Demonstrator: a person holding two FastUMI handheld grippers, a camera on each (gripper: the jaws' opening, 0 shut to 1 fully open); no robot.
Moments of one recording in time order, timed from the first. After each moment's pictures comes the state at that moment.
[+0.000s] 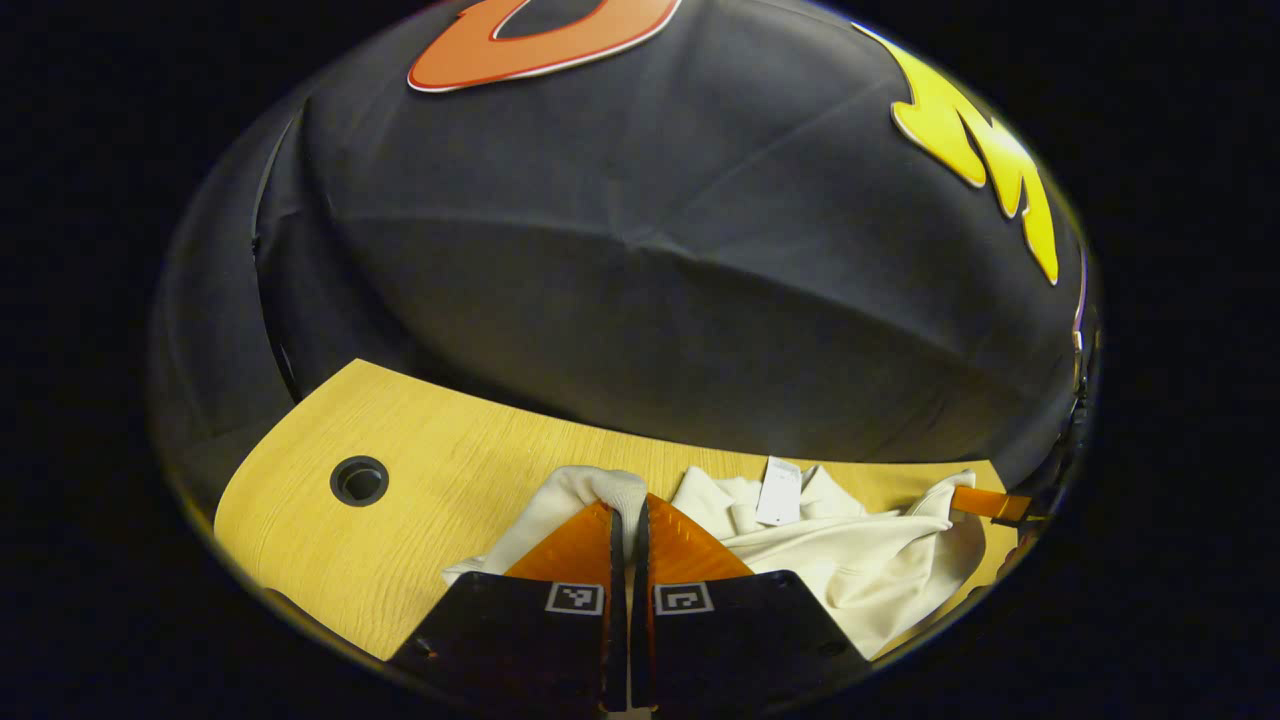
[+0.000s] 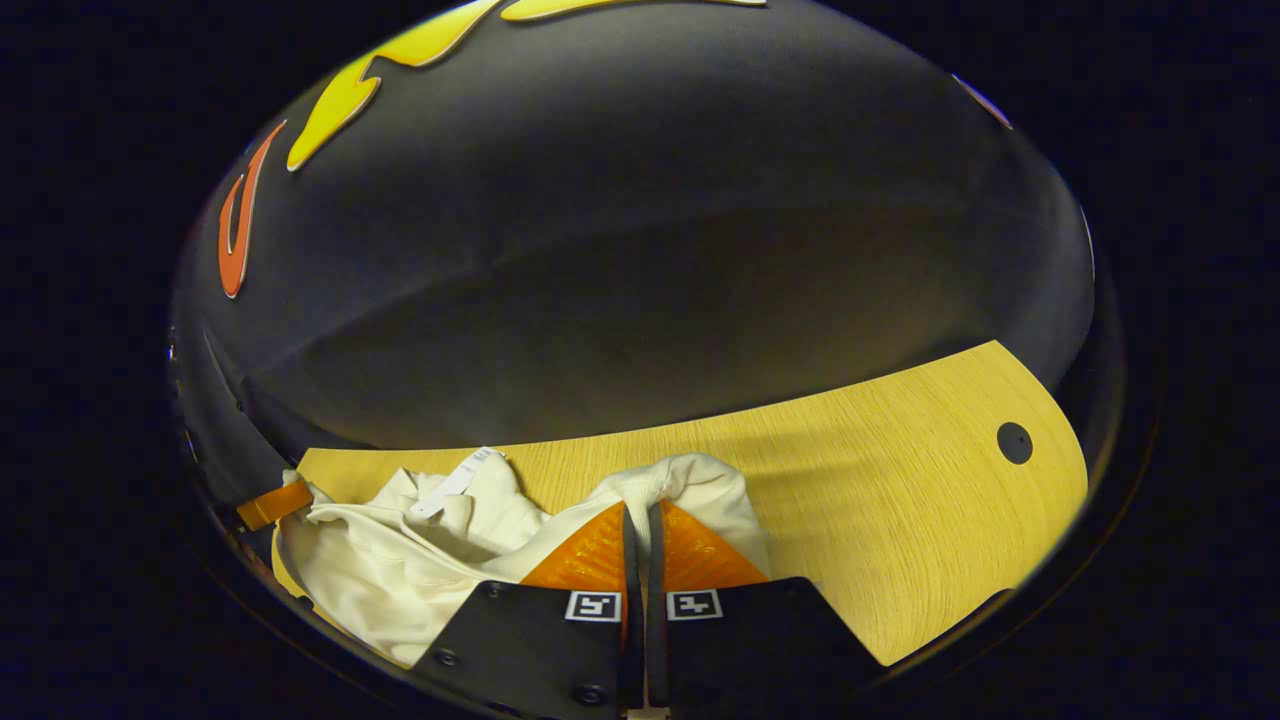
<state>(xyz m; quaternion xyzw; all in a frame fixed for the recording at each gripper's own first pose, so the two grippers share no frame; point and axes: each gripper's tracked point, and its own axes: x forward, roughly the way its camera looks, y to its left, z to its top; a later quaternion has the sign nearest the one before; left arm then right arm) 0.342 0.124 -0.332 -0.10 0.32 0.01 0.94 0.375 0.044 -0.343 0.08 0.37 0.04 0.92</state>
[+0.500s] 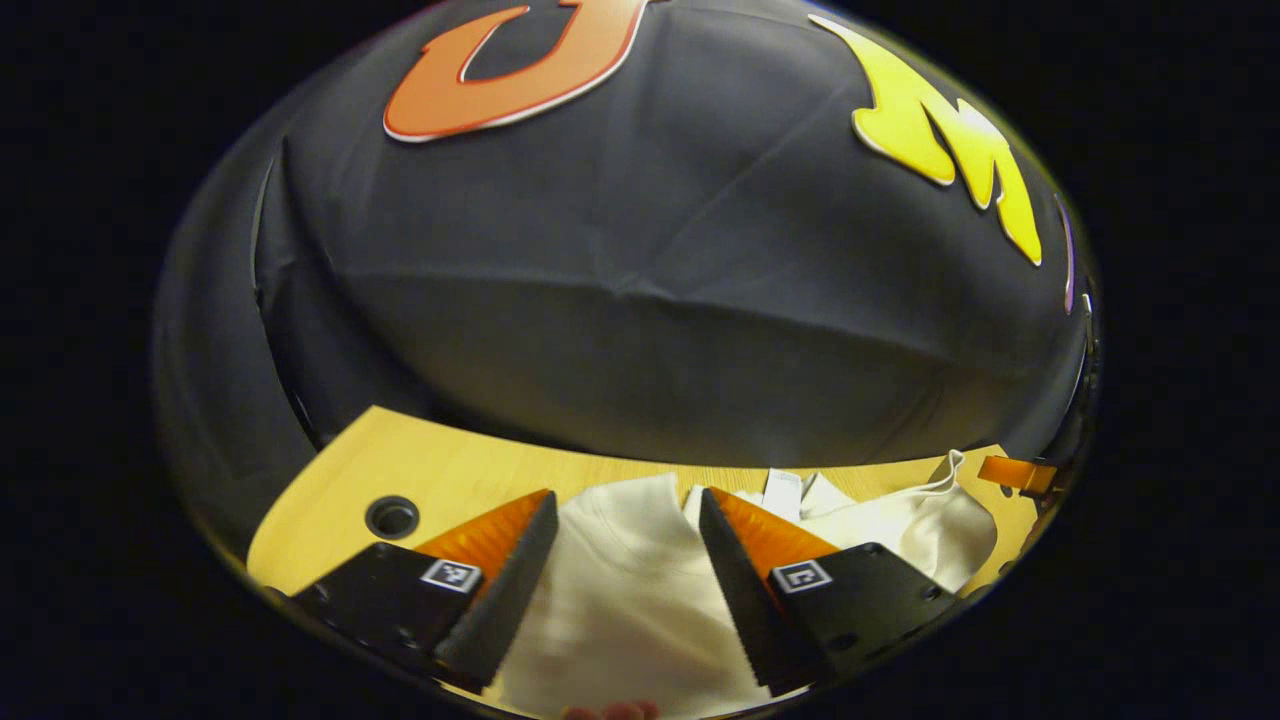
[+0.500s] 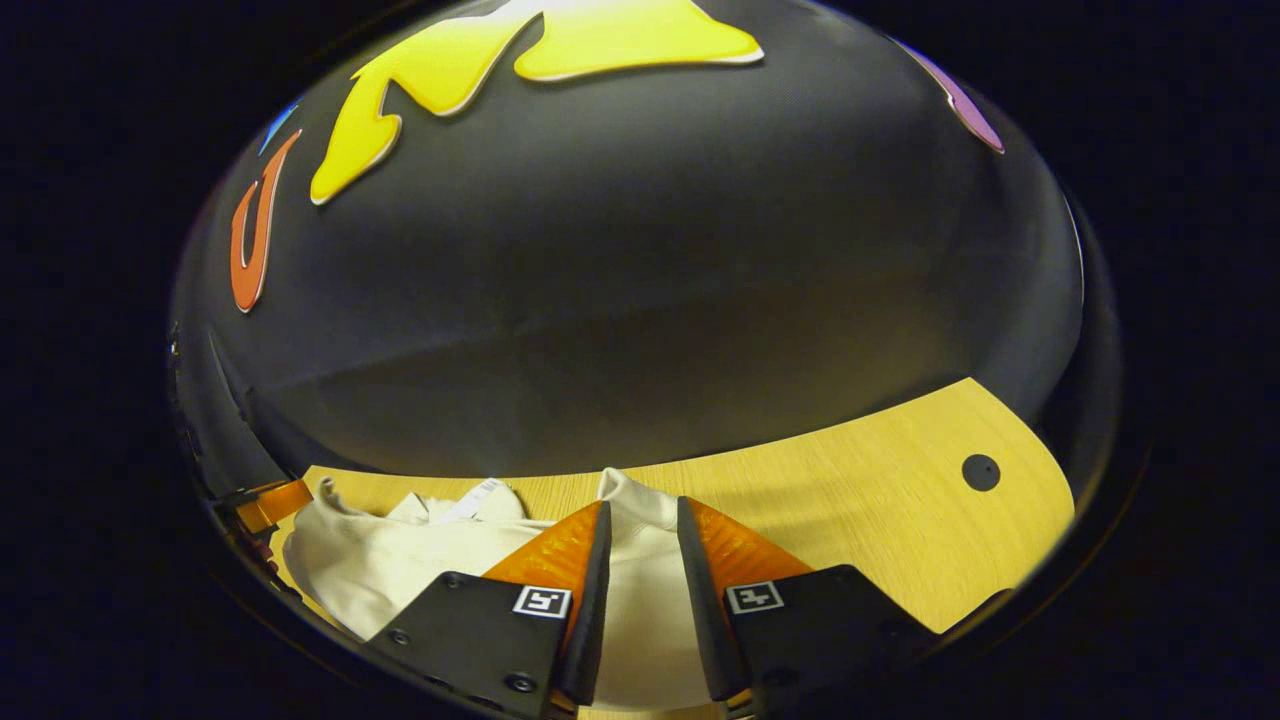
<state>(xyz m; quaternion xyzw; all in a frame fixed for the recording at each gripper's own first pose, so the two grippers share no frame) 0.335 0.145 -0.266 -0.05 0.25 0.00 0.97 0.362 0.012 -0.279 0.08 0.30 0.04 0.95</state>
